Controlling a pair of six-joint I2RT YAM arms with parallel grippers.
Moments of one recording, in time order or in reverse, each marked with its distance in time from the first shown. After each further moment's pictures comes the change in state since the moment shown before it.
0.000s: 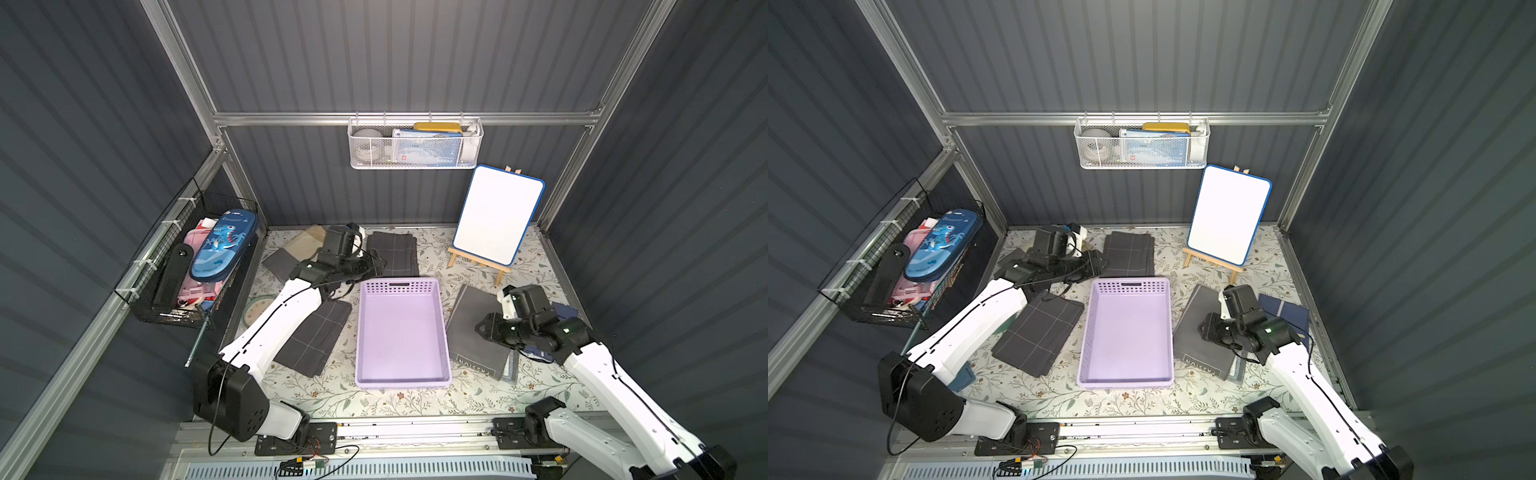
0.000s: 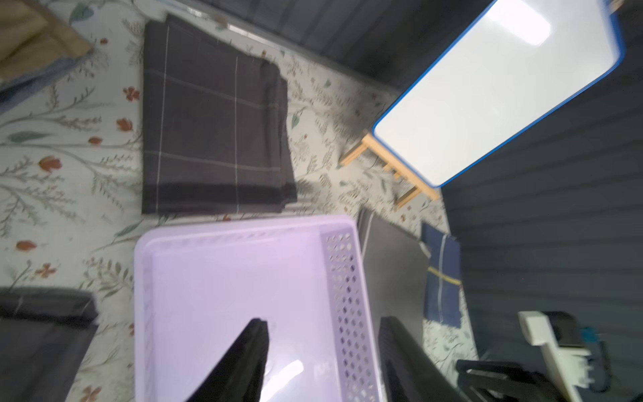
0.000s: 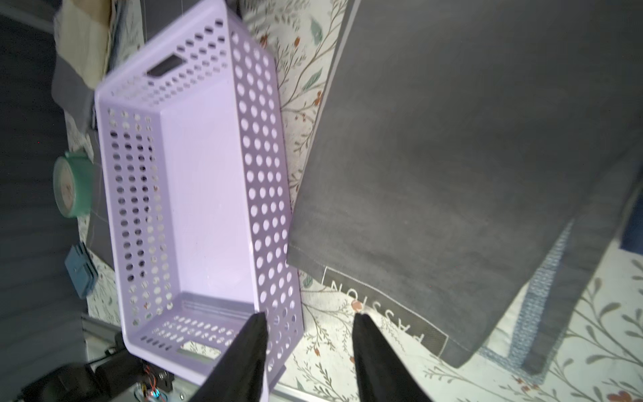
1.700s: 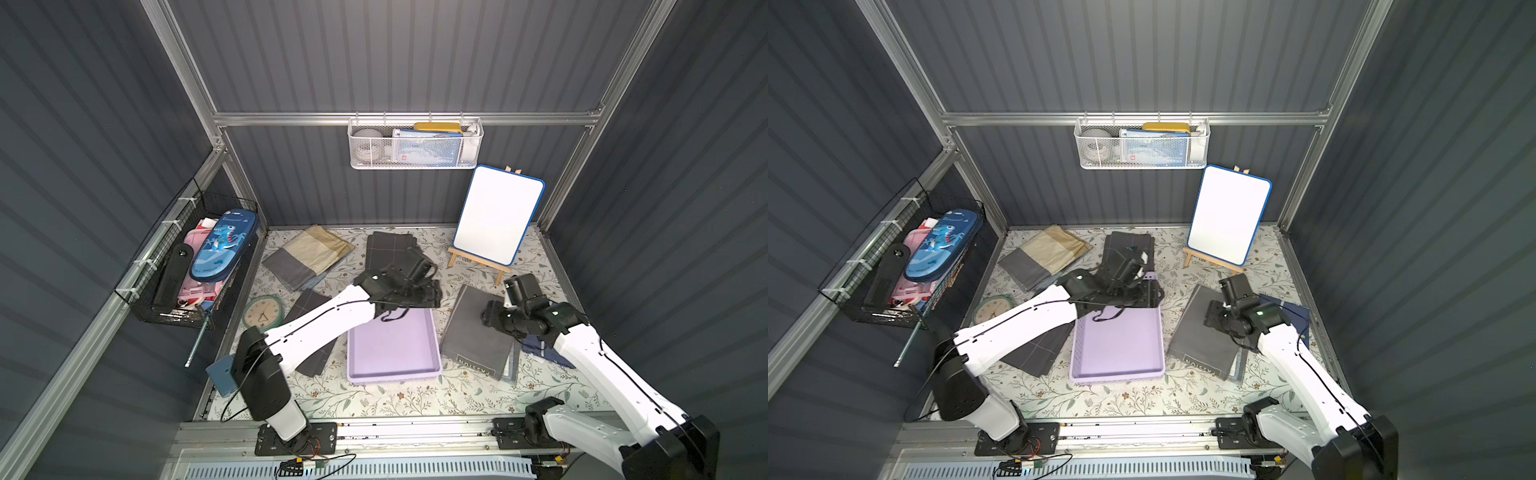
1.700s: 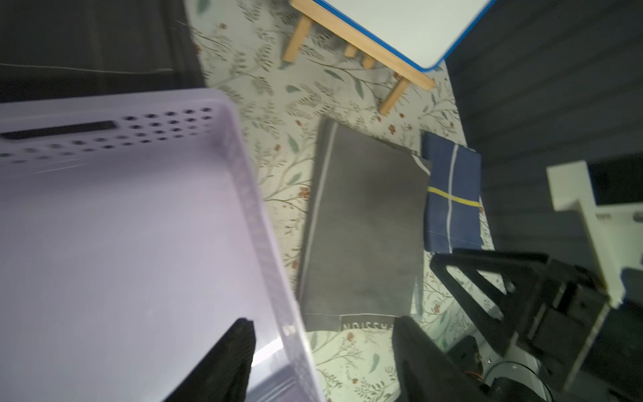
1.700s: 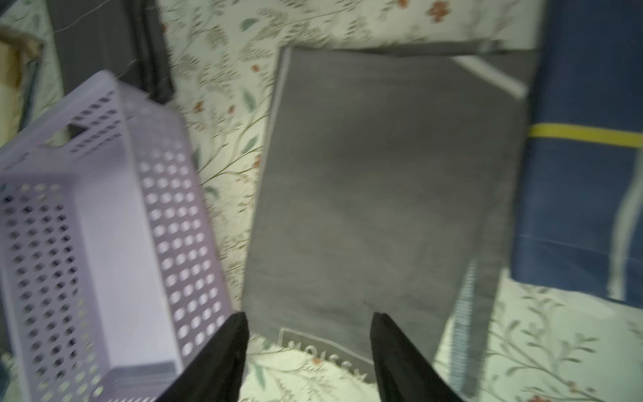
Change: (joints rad) left arm -0.472 0.268 0.268 -0.067 -0.209 -0.124; right arm -0.200 0.113 0.043 0.022 0.220 -0.024
